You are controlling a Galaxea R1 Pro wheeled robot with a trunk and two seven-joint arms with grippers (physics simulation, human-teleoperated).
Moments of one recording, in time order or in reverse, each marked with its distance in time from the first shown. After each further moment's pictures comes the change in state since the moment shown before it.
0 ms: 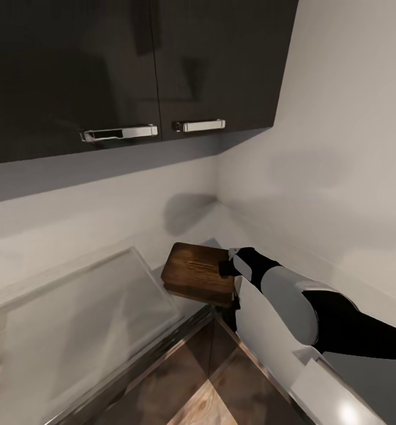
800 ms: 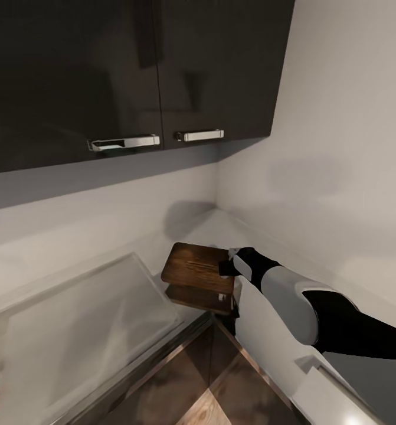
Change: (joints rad) left arm 0.000 0.000 0.001 -0.002 -0.001 -0.008 -0.003; right arm 0.000 0.000 0.000 0.000 -0.001 0.000 -0.001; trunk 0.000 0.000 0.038
